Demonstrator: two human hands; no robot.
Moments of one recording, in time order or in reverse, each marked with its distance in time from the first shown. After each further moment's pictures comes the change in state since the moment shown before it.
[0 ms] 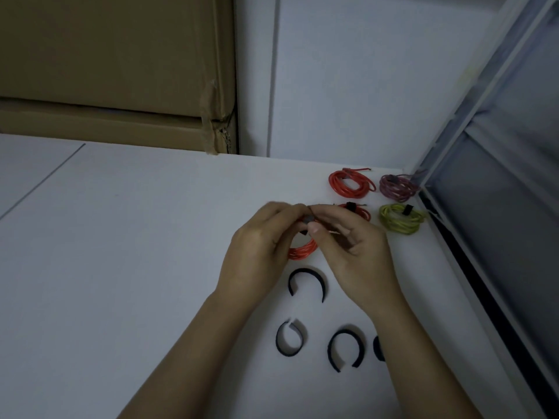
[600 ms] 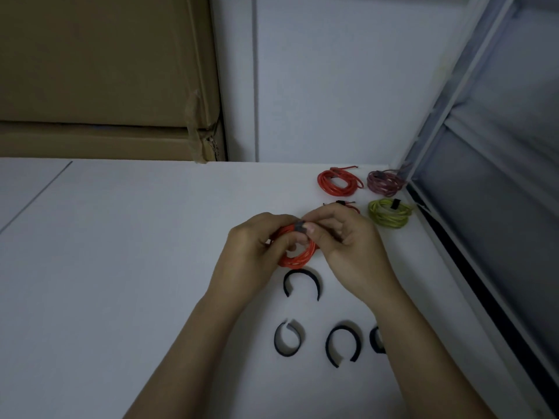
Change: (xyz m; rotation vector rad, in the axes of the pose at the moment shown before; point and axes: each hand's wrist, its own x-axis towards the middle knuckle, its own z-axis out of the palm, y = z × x) left_hand 0.002 0.003 -0.006 -0.219 -0.131 -0.186; right_hand 0.005 -0.001 -0.005 -0.010 -0.006 0.087
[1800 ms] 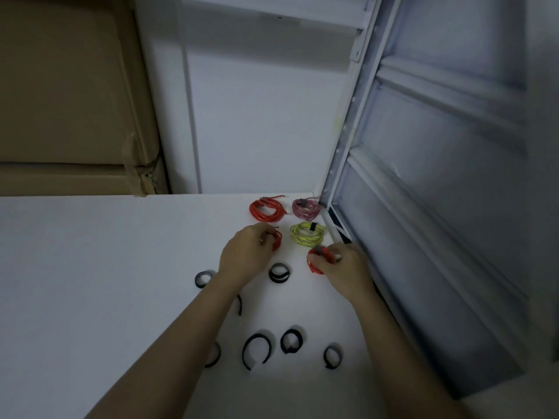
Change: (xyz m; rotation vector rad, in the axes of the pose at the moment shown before) left_hand 0.060 0.033 0.089 0.292 -0.257 -0.354; right_hand -0.009 0.073 -0.133 -0.645 0.282 0.321
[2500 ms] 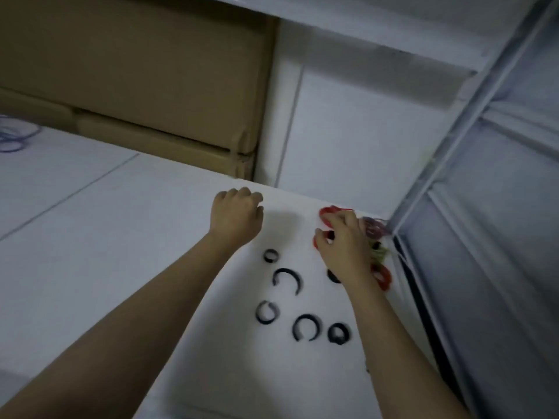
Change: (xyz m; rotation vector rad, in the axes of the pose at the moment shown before) left_hand -0.040 -0.075 -0.097 0.557 0.409 -0.006; right_hand -0.014 -0.110 0.043 -0.192 0.060 -0.589
